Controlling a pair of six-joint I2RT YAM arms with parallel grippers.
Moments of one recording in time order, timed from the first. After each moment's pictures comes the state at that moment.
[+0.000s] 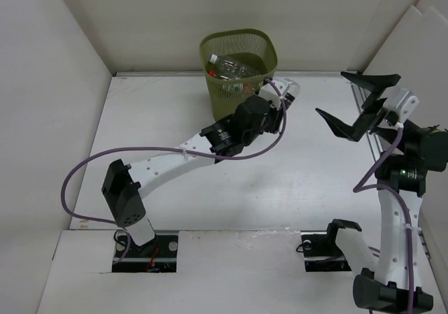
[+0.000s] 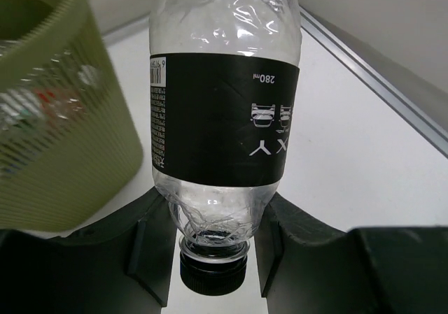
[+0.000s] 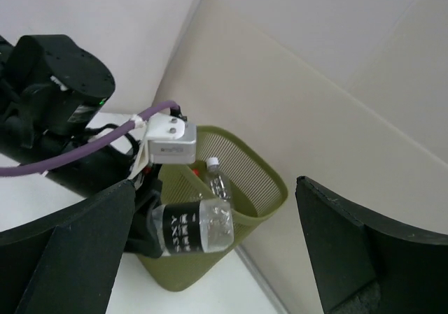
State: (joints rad) left arm -1.03 1.66 1.54 -0.13 -0.32 -0.16; right arm -0.20 0.82 1.12 0.43 -1.10 0.09
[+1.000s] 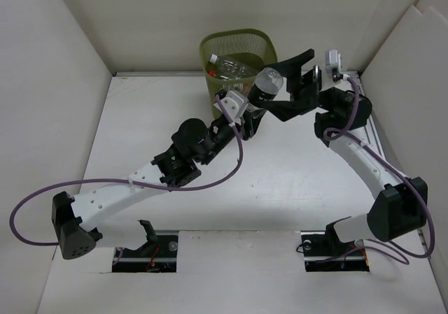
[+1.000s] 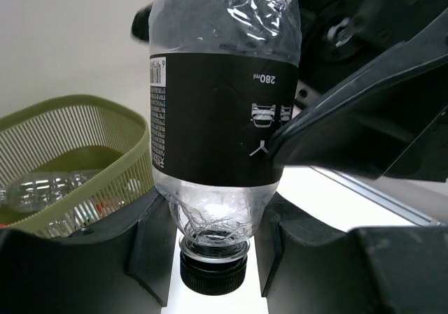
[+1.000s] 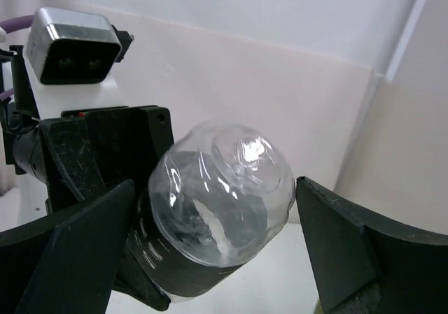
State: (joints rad) left arm -1.04 1.21 1.14 0.31 -0.24 0.06; right arm 0.31 1.39 1.18 1.27 -1.00 0.68
